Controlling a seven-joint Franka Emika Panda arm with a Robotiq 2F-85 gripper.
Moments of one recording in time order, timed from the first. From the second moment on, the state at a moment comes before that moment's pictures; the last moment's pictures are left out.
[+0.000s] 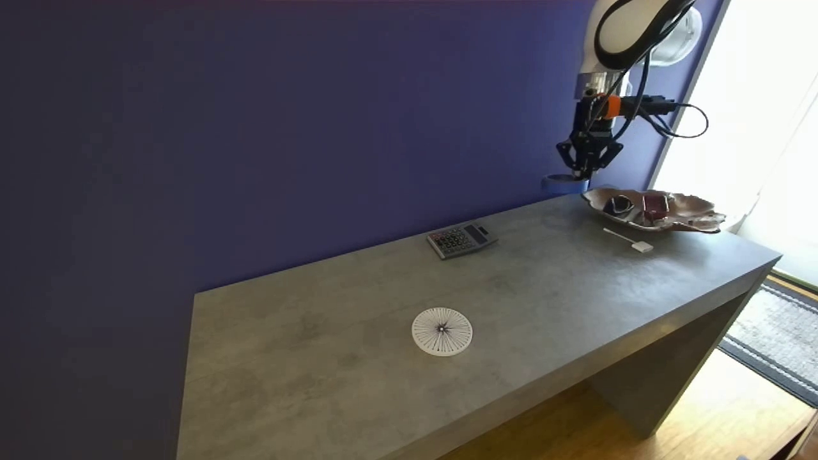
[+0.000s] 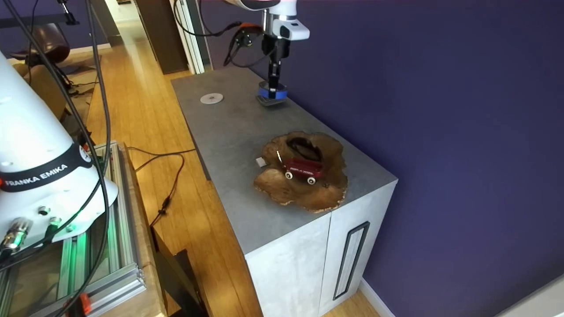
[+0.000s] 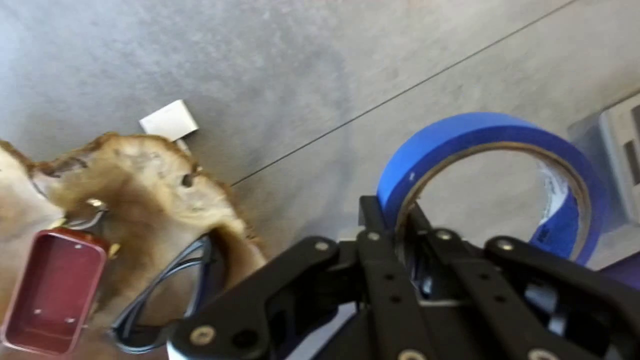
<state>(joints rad) 0.15 0.36 -0.05 -2.08 0.13 2.33 0.61</state>
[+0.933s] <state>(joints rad) -0.23 0.29 -0.21 -2.34 0.42 2.44 0.40</state>
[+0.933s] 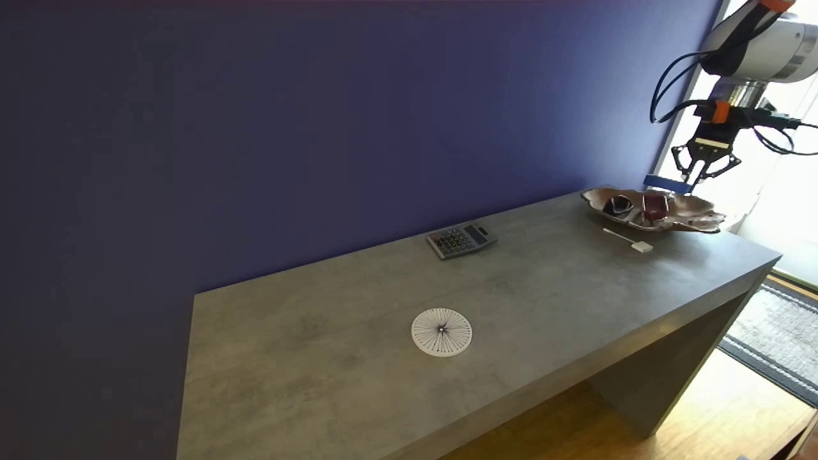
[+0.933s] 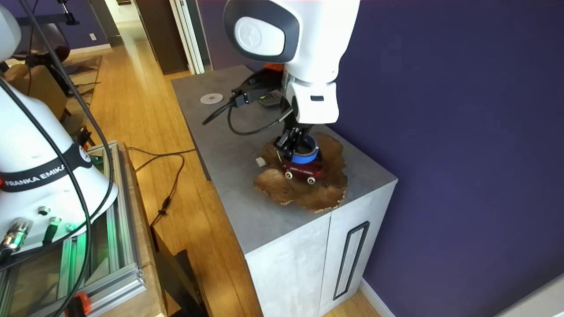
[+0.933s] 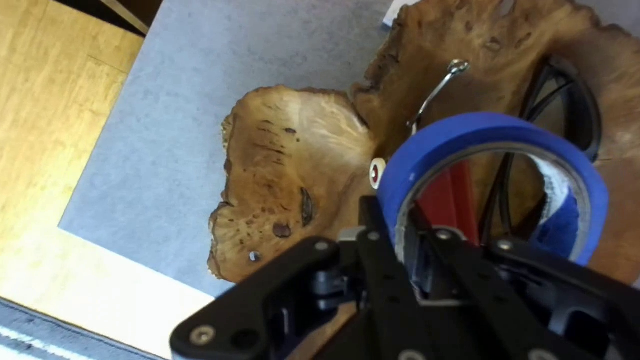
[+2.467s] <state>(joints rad) -0.19 0.36 -0.26 -2.39 0.38 2.61 0.65</state>
